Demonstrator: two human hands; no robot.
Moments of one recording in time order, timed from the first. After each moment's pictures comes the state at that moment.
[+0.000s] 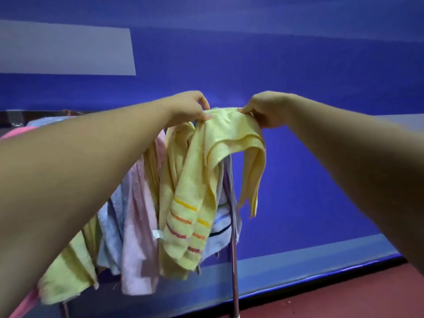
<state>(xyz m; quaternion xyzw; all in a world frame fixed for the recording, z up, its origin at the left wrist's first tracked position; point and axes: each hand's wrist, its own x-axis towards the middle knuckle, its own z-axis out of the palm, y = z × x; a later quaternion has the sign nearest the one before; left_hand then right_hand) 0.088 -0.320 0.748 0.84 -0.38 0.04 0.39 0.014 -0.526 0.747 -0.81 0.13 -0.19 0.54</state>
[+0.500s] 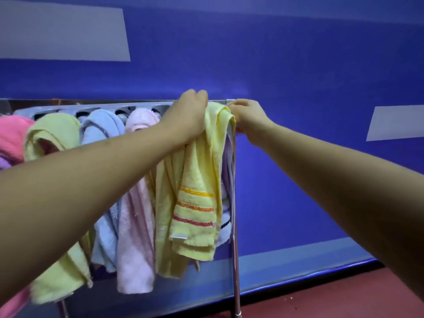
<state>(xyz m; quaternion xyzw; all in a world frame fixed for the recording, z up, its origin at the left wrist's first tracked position) 0.091 -0.333 0.699 0.84 -0.37 0.35 0.16 0.049 -0.491 0.684 -0.77 0.04 -0.32 0.56</state>
